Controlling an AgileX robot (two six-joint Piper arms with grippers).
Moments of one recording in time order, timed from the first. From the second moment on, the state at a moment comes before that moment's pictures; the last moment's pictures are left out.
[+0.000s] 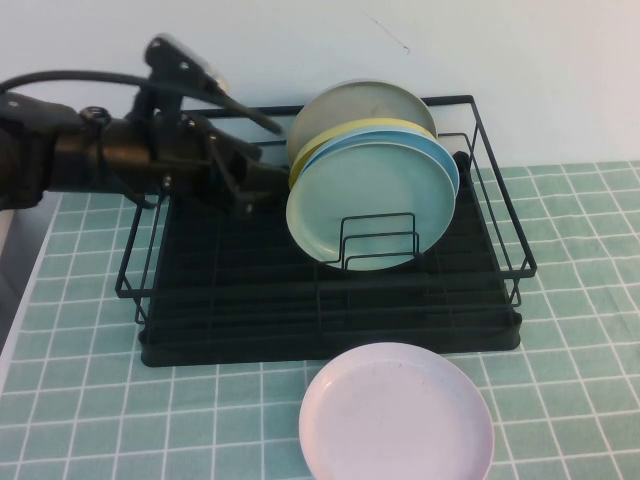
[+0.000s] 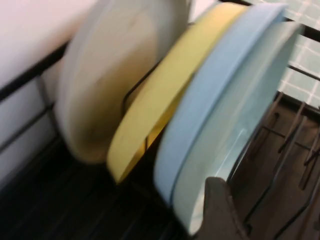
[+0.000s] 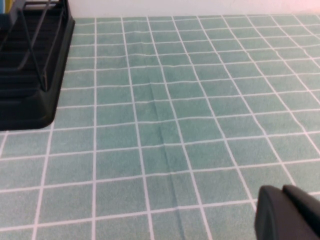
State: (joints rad) right arm -0.07 -0.01 0.01 -0.04 0.45 0.01; left arm -0.20 1.75 -1.32 -1.24 0.74 1.48
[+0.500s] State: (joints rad) right arm -0.07 -0.01 0.01 -0.04 0.45 0.01; left arm -0.35 1.83 -1.32 -1.20 0.50 1.63
